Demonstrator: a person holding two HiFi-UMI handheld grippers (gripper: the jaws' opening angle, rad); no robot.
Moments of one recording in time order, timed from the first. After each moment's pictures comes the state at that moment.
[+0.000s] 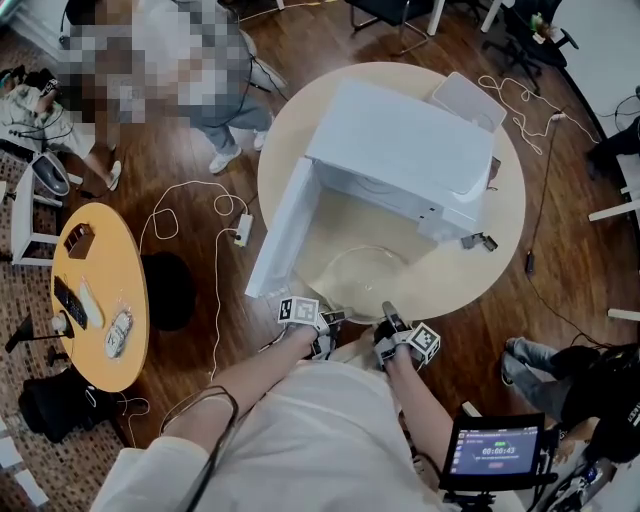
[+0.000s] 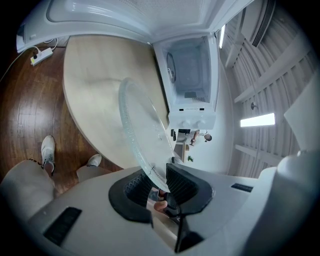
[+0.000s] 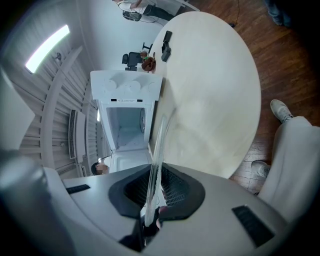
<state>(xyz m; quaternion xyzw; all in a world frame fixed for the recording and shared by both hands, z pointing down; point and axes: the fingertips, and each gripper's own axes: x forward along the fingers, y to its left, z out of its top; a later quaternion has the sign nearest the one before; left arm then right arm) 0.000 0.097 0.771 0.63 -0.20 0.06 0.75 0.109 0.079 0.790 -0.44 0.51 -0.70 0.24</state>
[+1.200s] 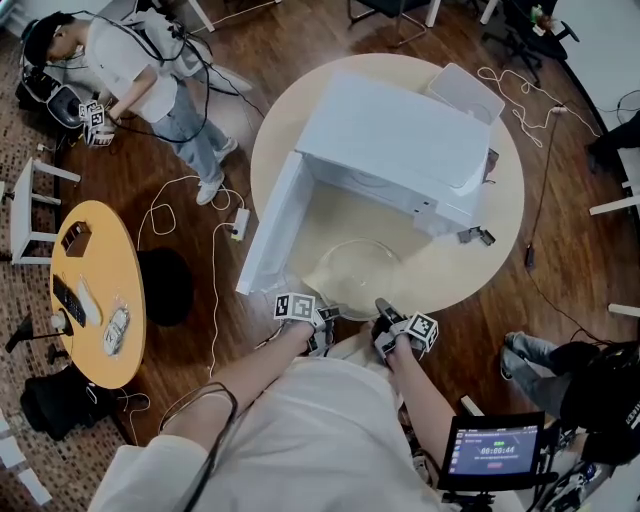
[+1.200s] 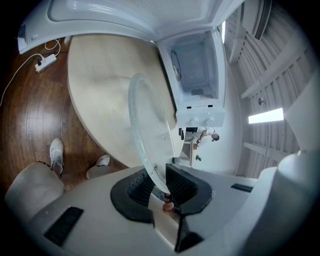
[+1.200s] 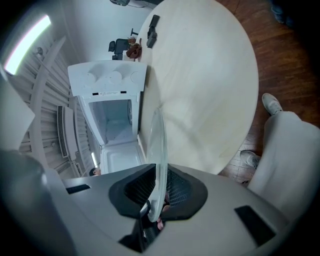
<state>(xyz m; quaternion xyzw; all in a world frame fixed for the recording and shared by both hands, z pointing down) -0.002 0.103 0.792 0.62 -0.23 0.09 0.74 0.107 0.087 0.821 -0.40 0.49 -0.75 0.18</state>
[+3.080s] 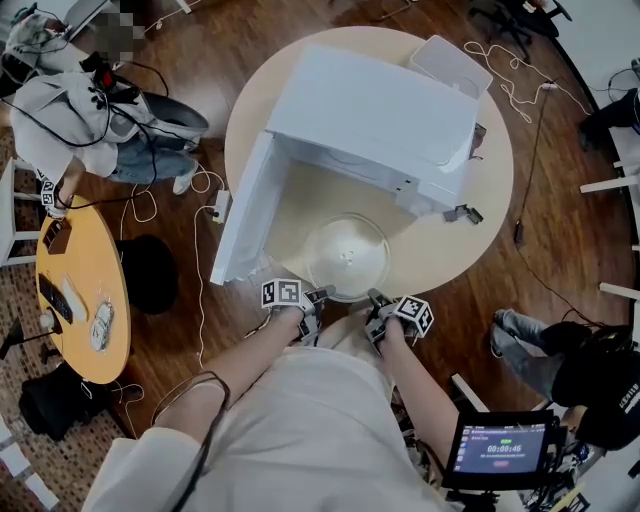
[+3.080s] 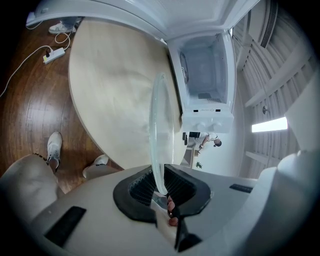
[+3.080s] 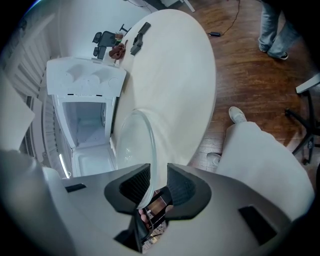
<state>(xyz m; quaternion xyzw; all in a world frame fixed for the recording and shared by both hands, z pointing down) 0.016 0.095 0.818 0.60 -0.25 0.07 0.76 0.142 0.121 0.847 -0.48 0.40 -0.78 0.06</state>
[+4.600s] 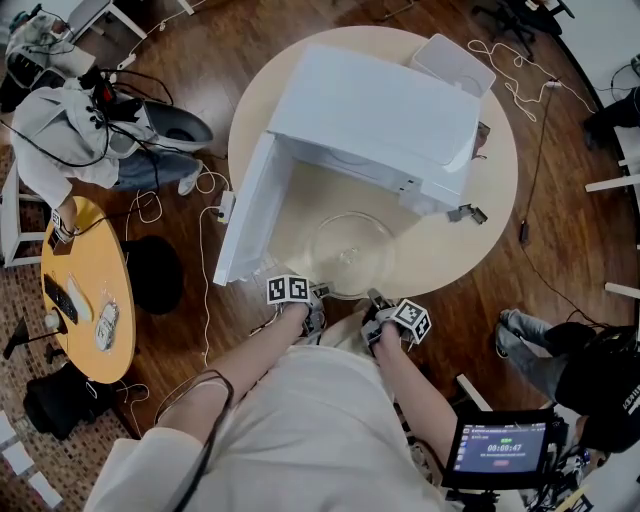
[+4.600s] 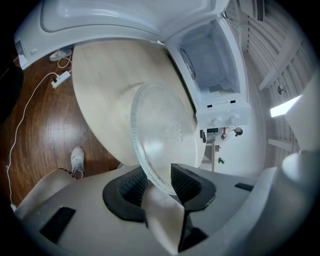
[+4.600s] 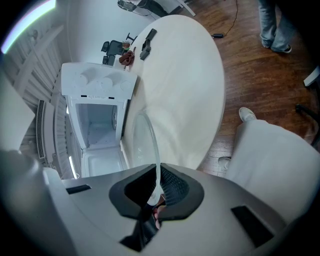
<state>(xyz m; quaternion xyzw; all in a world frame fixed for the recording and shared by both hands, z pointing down) -0.007 0.092 0.840 0.60 -0.32 0.17 0.71 0.127 0.110 0.827 -0.49 0.43 -0.75 0.12</state>
